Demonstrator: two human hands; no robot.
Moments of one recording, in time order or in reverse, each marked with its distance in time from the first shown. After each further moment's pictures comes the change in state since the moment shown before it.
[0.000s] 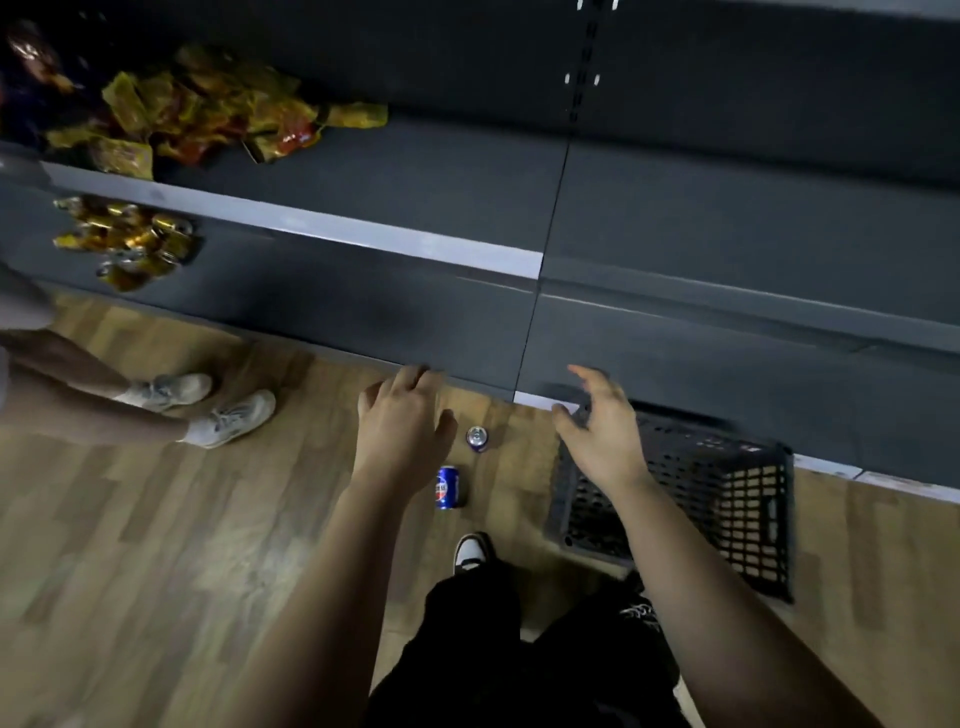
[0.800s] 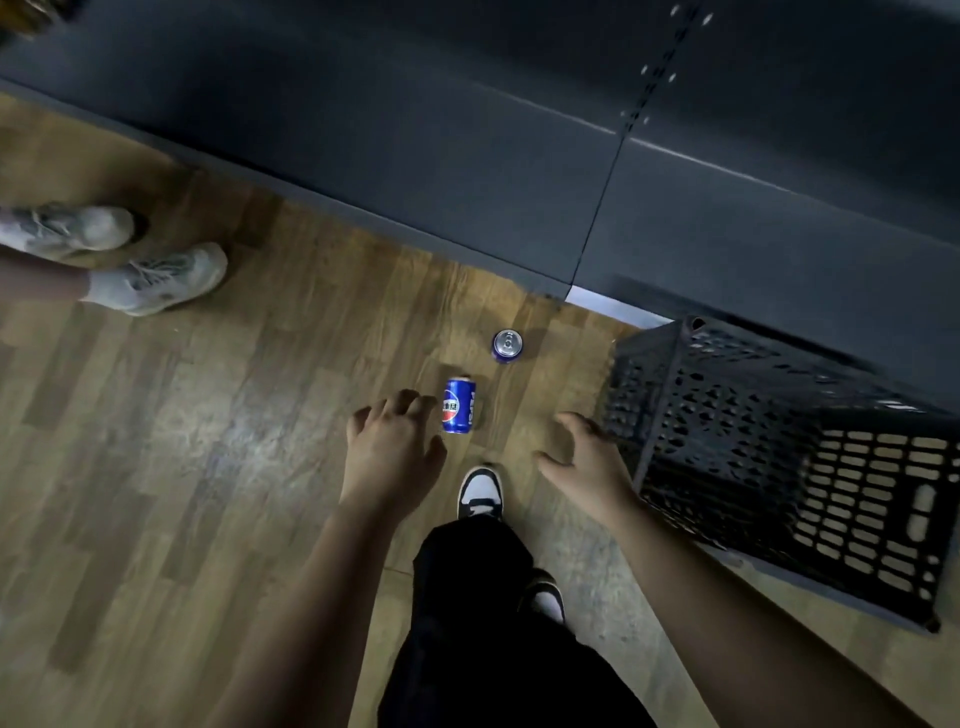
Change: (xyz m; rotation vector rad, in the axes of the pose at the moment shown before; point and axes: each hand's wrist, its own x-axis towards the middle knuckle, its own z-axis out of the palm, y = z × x) left_hand 0.002 -0.168 0.295 -0.012 -0.310 -0.161; right_hand 0.027 0.199 0.269 -0.198 -0.501 0.274
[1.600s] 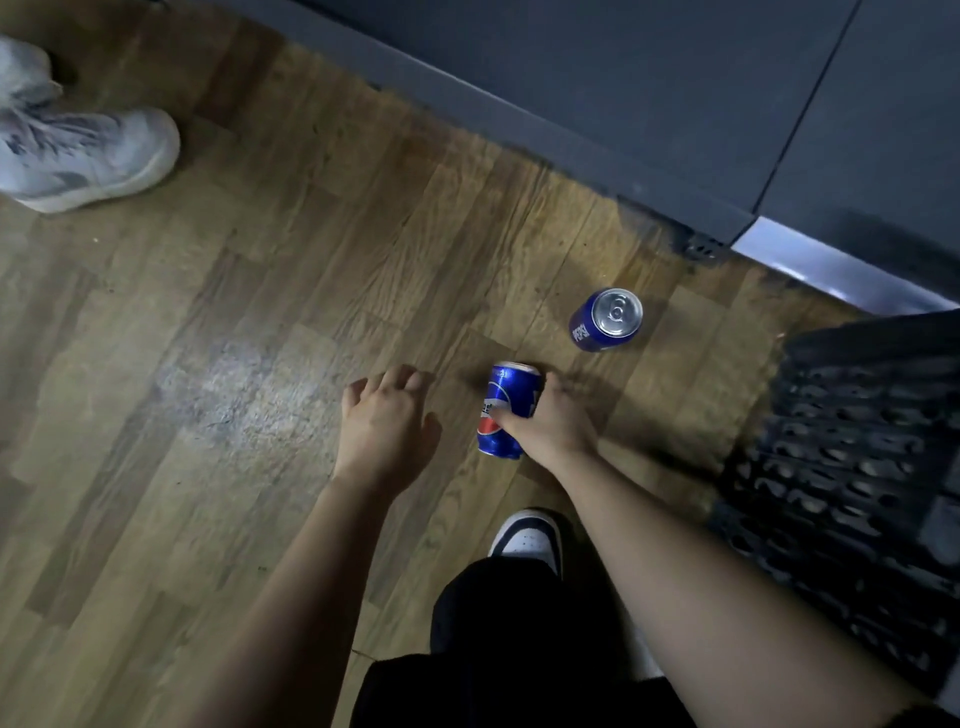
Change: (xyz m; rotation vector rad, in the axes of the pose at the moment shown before) left_hand 0.152 -0.145 0.257 0.049 0.038 -0.106; right_hand 0.265 0.051 0.232 -0.067 -0.036 0.087
